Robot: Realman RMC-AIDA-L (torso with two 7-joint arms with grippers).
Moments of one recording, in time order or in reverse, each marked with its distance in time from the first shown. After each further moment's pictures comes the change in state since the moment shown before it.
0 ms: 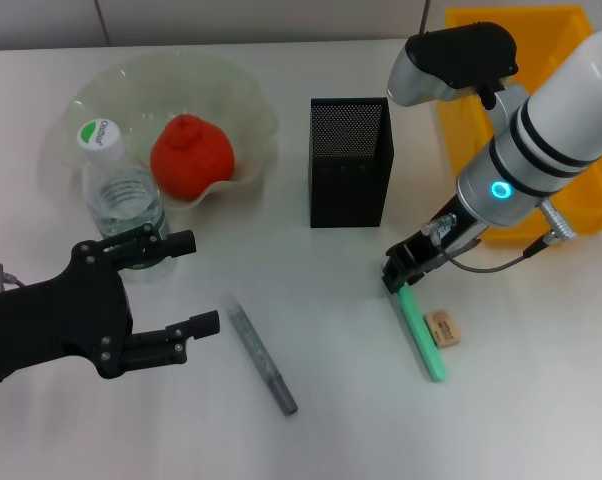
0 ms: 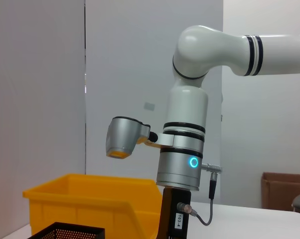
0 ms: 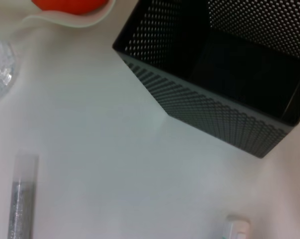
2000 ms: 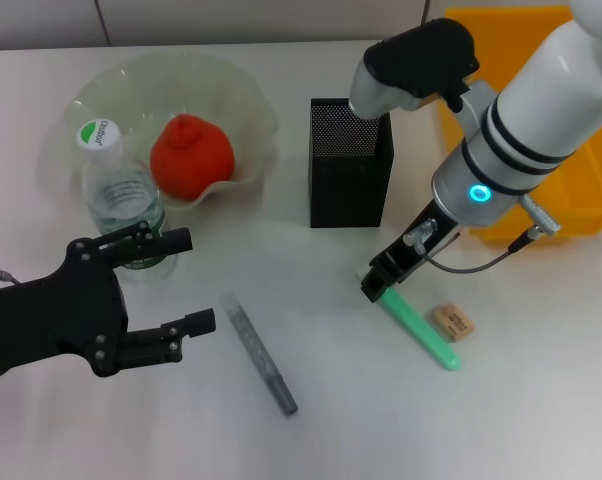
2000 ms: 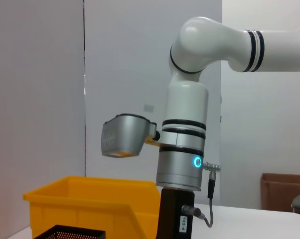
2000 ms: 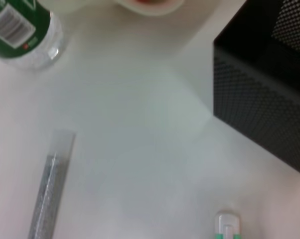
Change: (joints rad) left arm -0.003 0.008 -0.005 -0.002 -0.002 0.009 0.000; right arm 0.035 -0.003 -0.104 -0.032 0.030 -0.012 -0.053
